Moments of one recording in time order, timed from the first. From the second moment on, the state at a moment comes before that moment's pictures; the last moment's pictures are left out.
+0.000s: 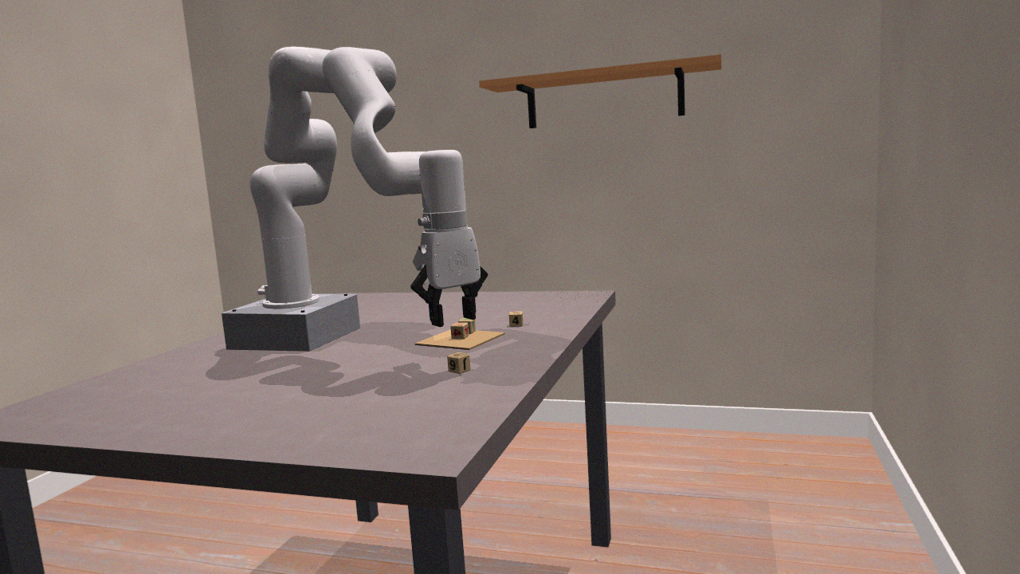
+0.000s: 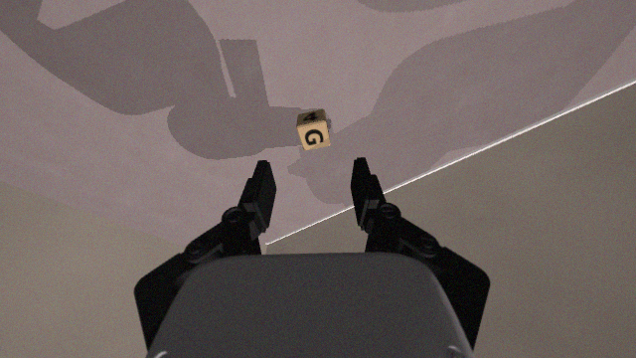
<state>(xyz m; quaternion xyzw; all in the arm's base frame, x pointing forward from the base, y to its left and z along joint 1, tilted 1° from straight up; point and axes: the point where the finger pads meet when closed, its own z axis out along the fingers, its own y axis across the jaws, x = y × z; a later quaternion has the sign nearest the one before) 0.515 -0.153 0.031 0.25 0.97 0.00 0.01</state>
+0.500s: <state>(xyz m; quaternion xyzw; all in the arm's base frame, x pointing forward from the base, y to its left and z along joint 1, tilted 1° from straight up) 0.515 -0.154 0.027 0.25 0.97 0.00 0.01</state>
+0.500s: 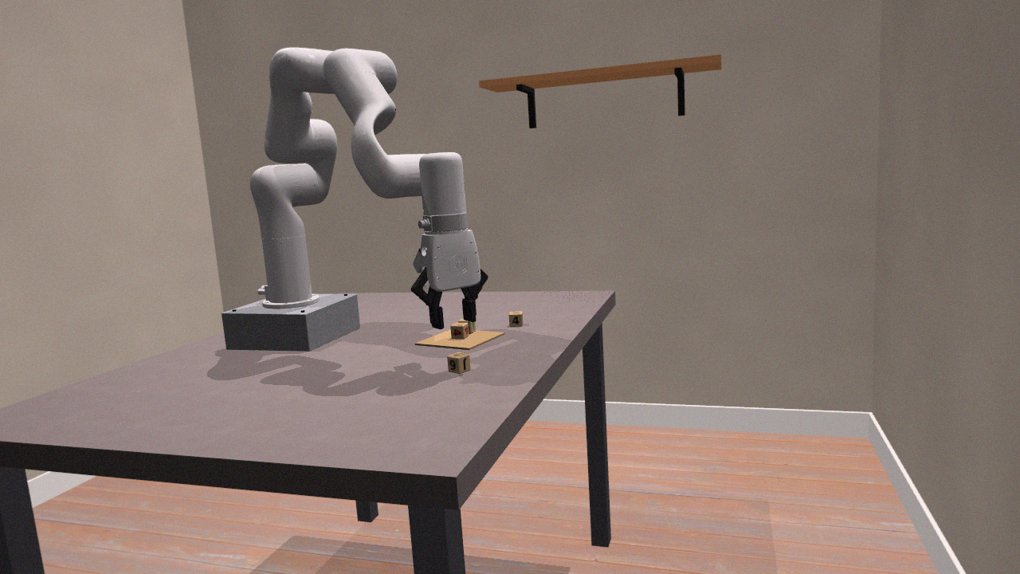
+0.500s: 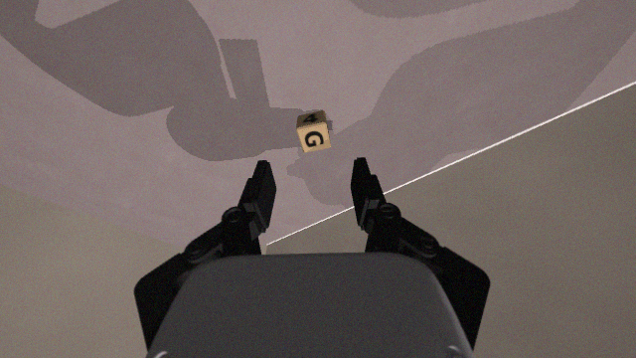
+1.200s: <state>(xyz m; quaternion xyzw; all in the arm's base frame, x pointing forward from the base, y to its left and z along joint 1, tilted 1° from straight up) 0.516 -0.154 0.001 0.25 0.97 0.00 0.01</state>
